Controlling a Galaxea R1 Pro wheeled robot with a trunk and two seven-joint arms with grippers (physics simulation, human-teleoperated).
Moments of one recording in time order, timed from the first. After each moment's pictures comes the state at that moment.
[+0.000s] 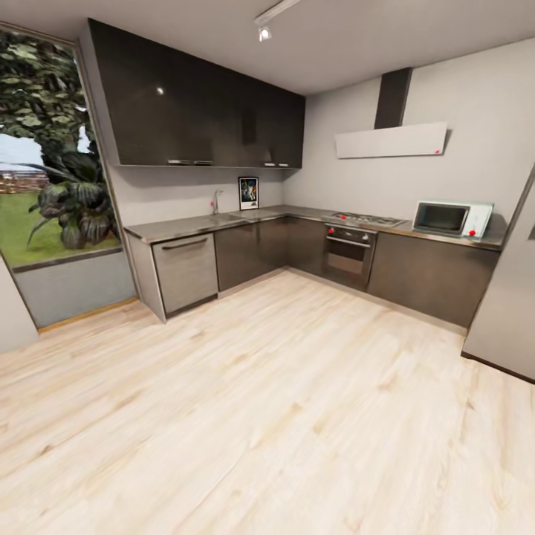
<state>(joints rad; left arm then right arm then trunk) 0.08 0.01 0.03 -0.66 0.00 -0.02 0.00 -0.10 -0.07 0.01 -0.39 0.01 -0.10 0.00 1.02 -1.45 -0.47</state>
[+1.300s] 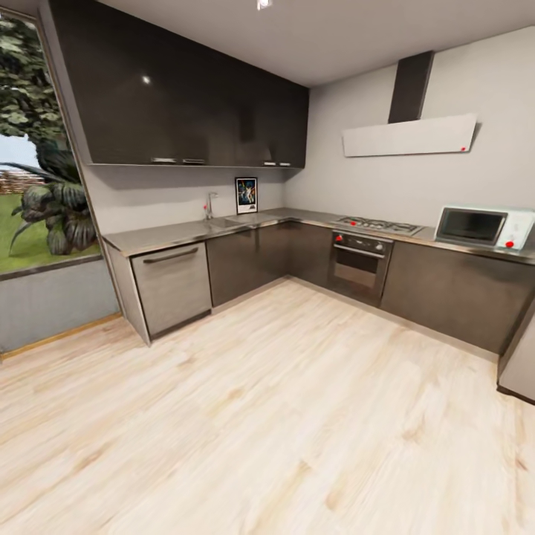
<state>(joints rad) 0.08 0.01 0.03 -0.66 0.00 -0.02 0.00 -0.10 -0.07 0.01 -0.39 0.01 -0.10 0.00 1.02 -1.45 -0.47</state>
